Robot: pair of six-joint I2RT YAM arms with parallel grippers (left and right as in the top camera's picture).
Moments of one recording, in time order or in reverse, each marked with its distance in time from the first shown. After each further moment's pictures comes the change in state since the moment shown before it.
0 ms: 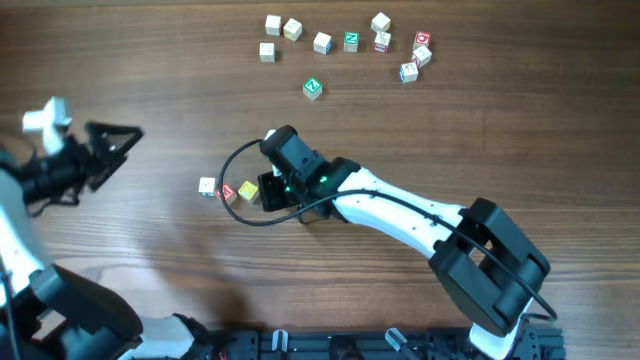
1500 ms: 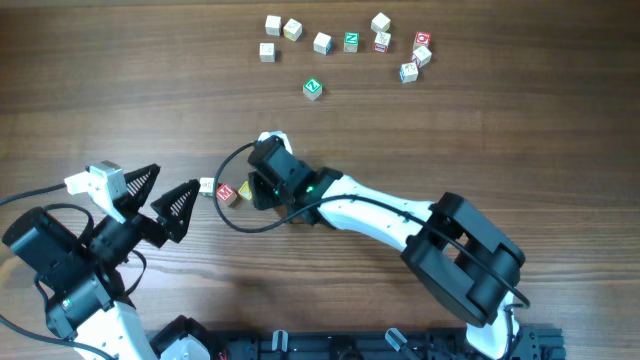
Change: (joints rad) left arm 0.014 -0.802 -0.772 0.834 0.217 -0.177; right arm 0.042 0.092 0.000 0.143 0.204 0.000
